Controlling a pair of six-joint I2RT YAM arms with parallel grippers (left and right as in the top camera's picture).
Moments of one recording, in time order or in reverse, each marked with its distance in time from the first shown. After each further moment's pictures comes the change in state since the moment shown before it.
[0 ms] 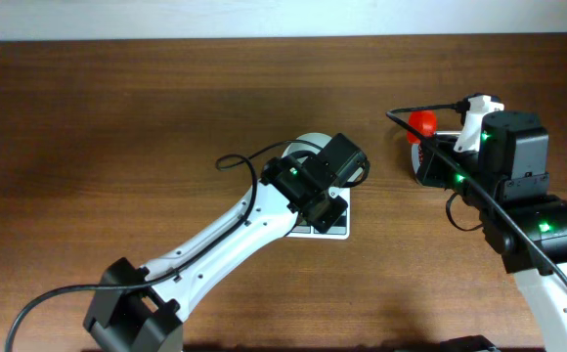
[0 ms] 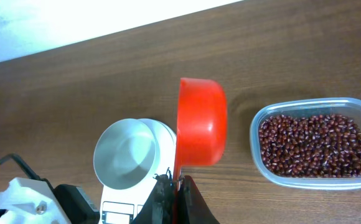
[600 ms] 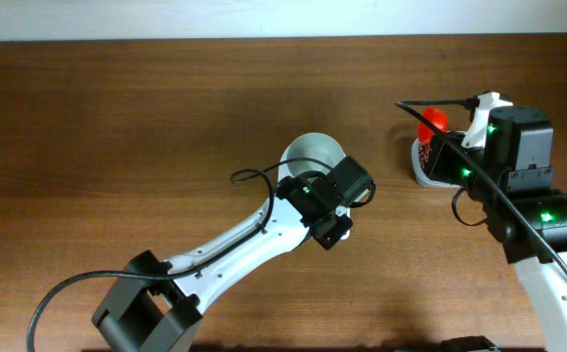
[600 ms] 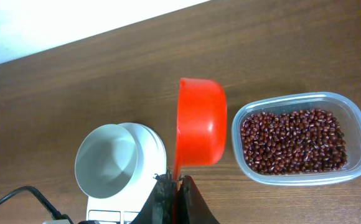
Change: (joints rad) left arm -0.054 0.028 -0.135 0.139 0.000 0.000; right arm -0.056 0.032 0.000 0.000 0.010 0.000
